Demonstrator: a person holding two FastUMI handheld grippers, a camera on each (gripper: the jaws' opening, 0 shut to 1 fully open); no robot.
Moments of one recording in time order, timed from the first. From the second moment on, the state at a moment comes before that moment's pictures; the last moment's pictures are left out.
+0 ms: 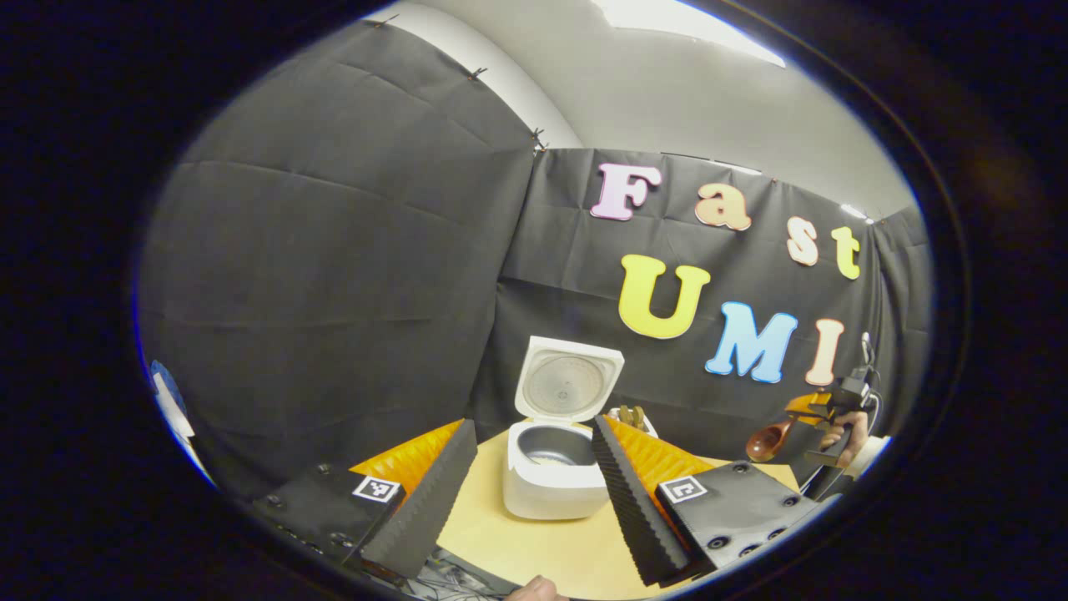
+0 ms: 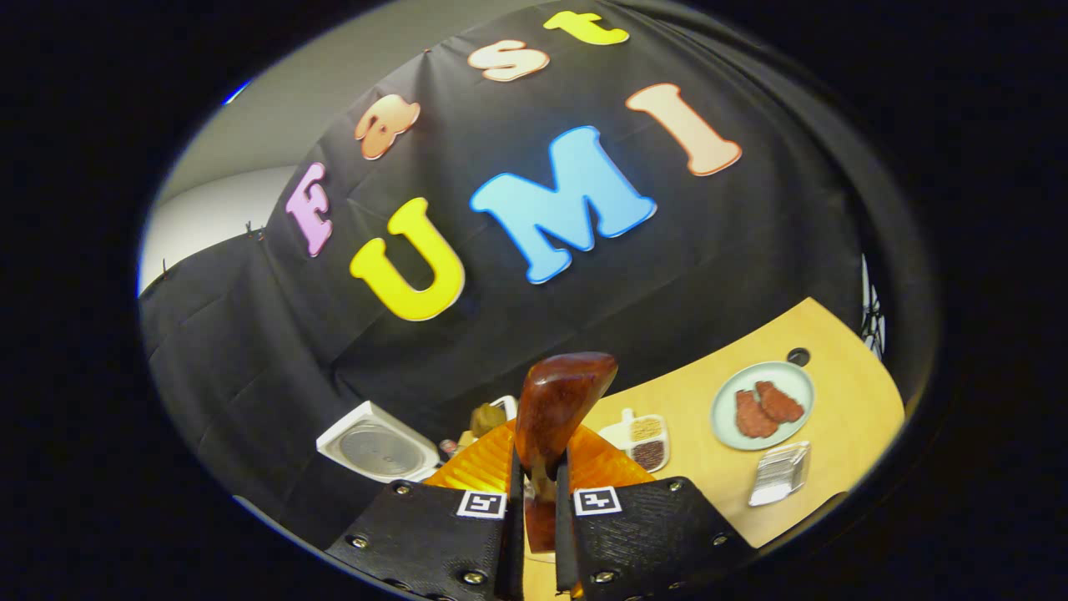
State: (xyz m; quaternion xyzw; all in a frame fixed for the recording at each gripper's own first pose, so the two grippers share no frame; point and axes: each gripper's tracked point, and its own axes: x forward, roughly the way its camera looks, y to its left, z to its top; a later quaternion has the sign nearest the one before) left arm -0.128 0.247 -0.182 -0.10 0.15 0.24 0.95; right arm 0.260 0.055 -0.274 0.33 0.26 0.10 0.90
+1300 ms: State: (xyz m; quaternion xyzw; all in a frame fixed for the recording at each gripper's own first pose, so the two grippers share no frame) left arm -0.036 0.110 -0.212 -0.03 0.23 0.23 0.94; right arm 0.213 -0.059 -0.523 0.31 0.38 -0.03 0.87
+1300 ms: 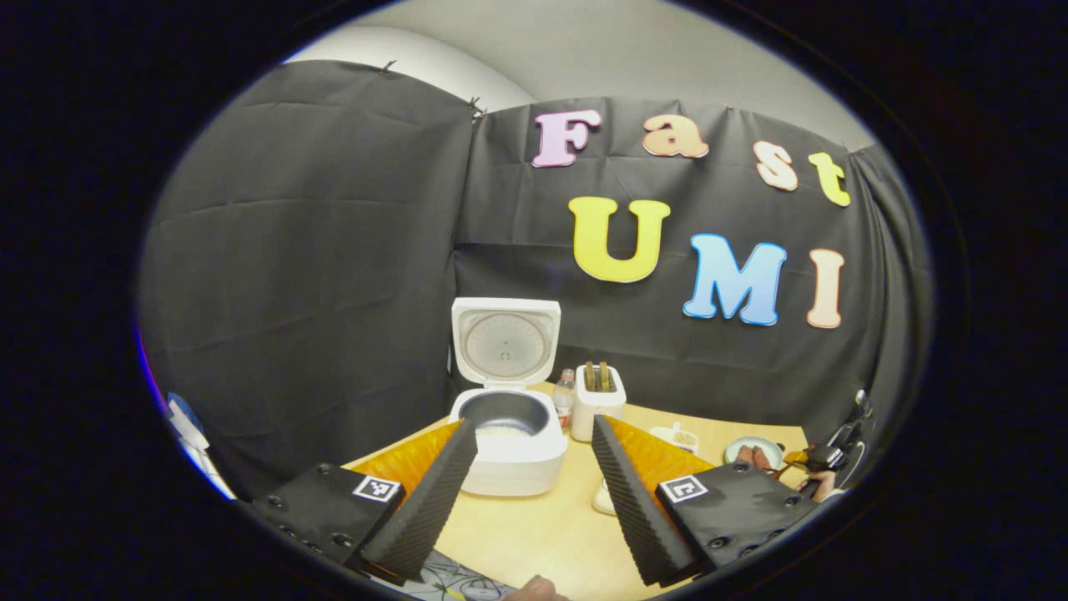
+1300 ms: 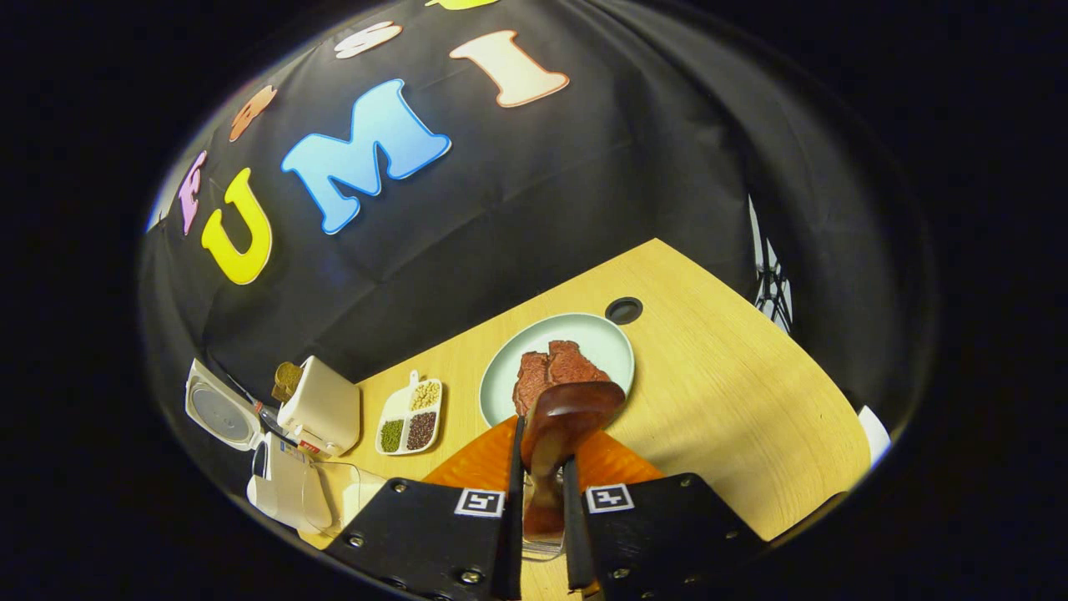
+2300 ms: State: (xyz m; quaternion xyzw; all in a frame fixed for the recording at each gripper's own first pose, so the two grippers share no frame) left arm 0.098 0.243 -0.152 -0.08 0.10 0.15 0.98; right arm 0.086 -0.048 -0.354 0.22 0.27 -0.12 0.93
